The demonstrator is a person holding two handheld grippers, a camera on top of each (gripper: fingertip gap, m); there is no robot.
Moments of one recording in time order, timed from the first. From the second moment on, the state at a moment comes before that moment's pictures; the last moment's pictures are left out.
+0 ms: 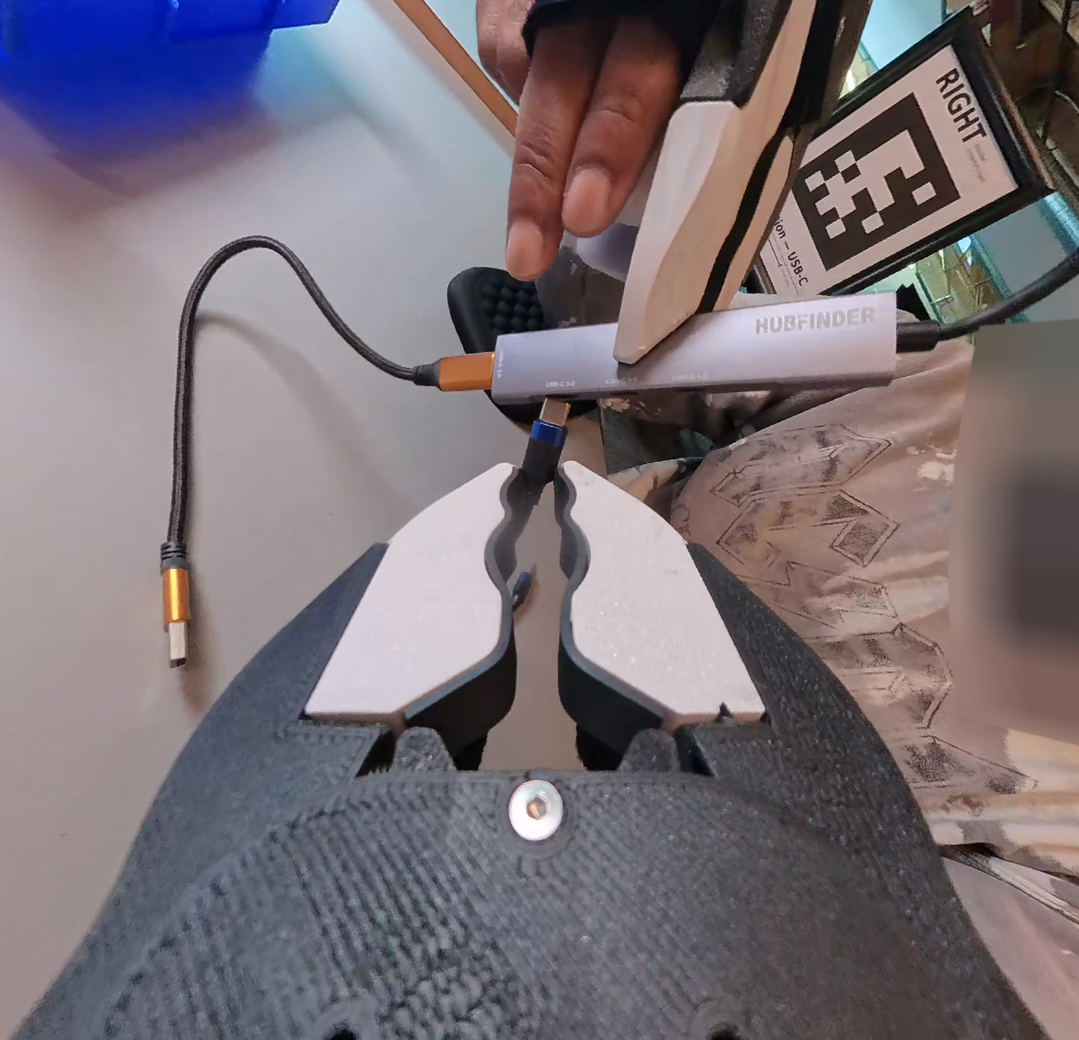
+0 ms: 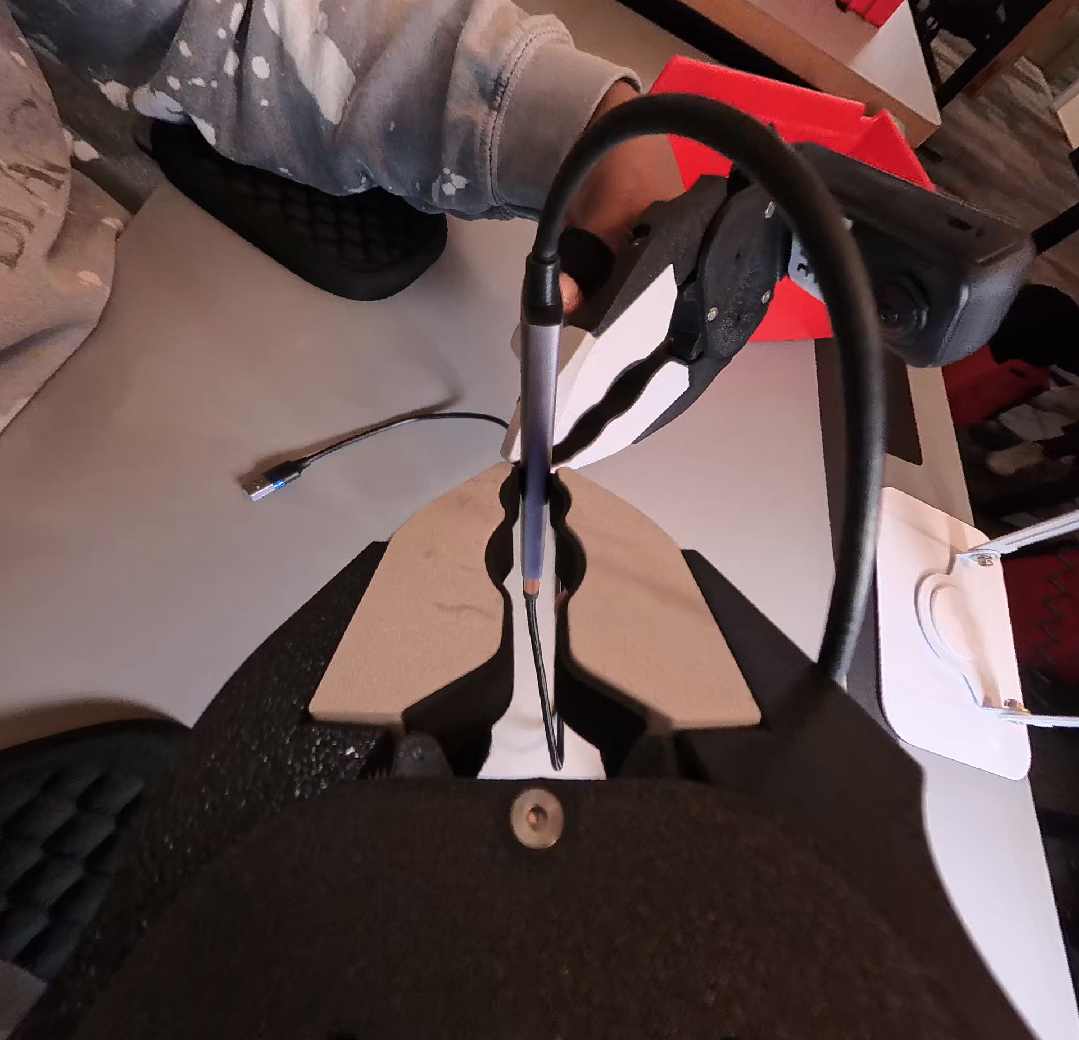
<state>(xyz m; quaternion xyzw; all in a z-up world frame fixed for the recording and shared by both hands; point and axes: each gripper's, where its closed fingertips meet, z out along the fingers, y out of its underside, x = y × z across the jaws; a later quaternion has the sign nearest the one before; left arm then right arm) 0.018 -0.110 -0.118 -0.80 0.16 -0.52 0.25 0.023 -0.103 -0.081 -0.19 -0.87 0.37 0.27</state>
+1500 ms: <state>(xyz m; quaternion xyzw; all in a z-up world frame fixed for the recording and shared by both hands) -0.002 -0.092 -0.028 -0.72 0.27 -0.26 0.58 -0.005 -0.093 0.018 -0.22 -0.58 0.72 0.30</state>
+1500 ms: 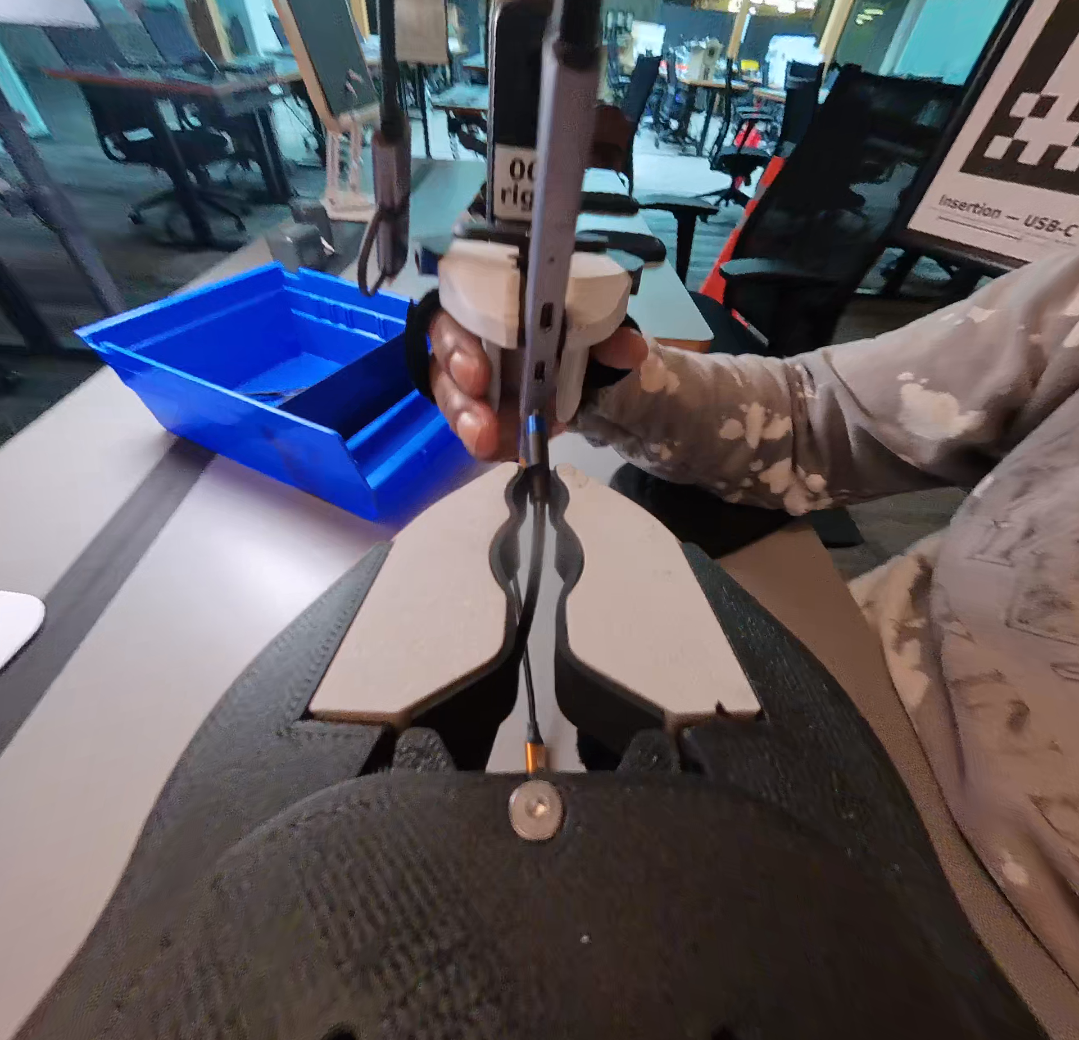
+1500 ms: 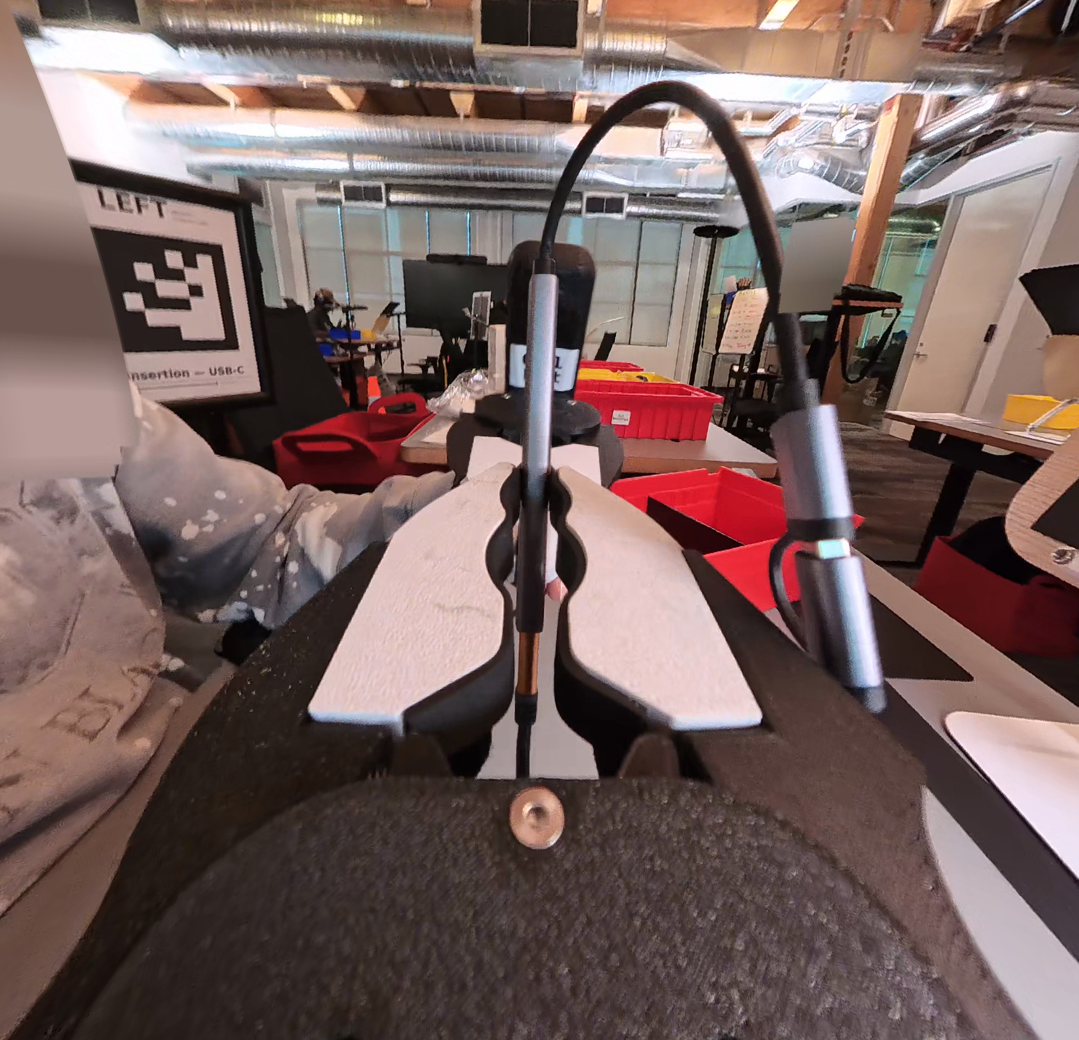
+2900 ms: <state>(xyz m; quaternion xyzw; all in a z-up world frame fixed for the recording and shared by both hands) -0.006 -0.101 -0.013 -0.74 0.25 -0.24 0.57 -0.014 -0.105 -0.017 -0.25 -0.68 0.63 0.28</state>
